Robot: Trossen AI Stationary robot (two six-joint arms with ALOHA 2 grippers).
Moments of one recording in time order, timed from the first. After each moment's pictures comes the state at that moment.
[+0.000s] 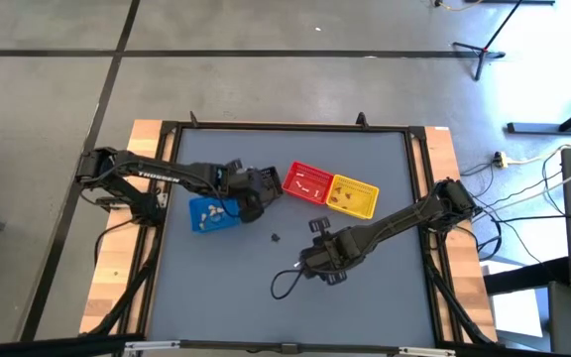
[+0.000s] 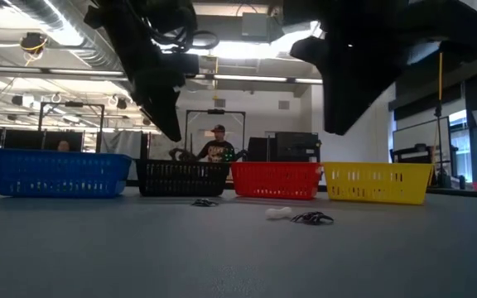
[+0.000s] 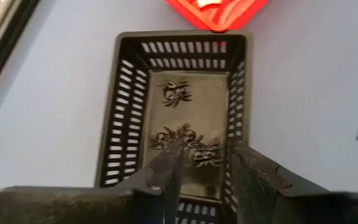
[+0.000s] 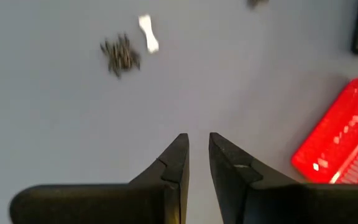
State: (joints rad) left arm 0.08 1.49 0.96 -0.56 -0.33 -0.26; right arm 0.41 1.90 1.49 -0.98 0.27 0.02
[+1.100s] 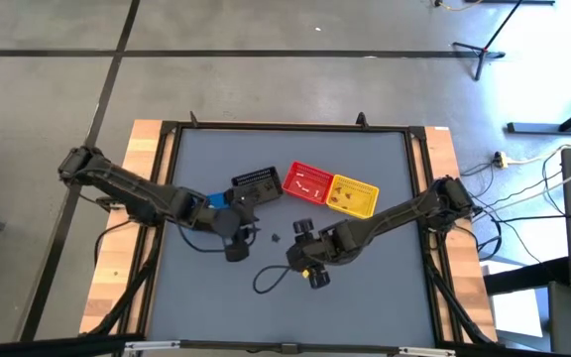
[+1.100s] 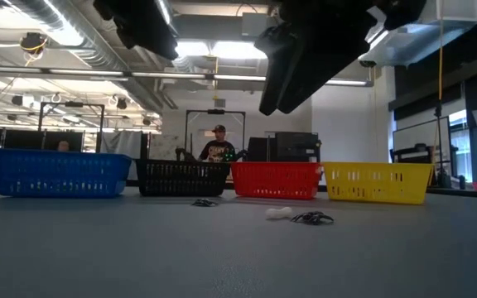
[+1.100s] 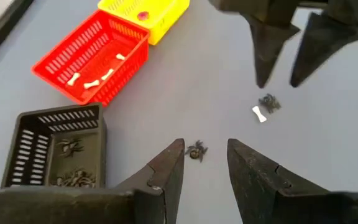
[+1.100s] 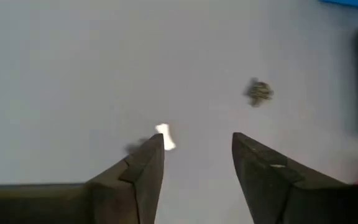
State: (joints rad) left arm -0.31 1.33 1.02 -0.51 -0.39 -0.39; right arm 0.36 1.90 1.49 -0.70 0.14 -0.03
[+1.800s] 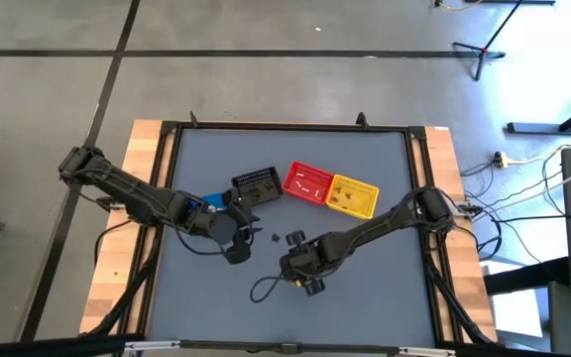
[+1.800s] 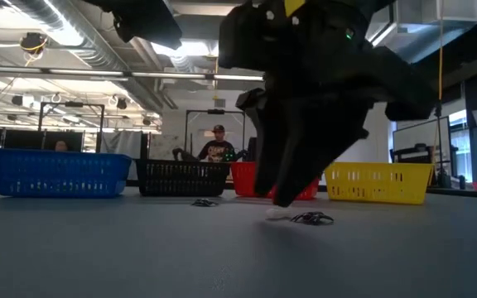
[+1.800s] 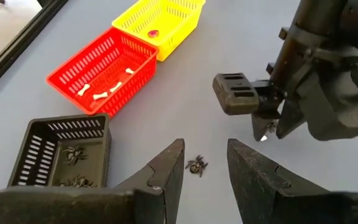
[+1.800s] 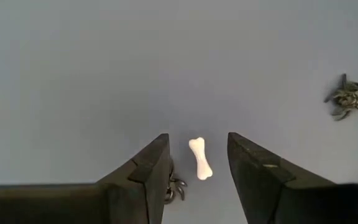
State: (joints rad) left arm -0.36 1.33 1.02 -0.48 -0.49 -0.44; right arm 0.36 2.08 1.49 -0.61 0.09 -0.08
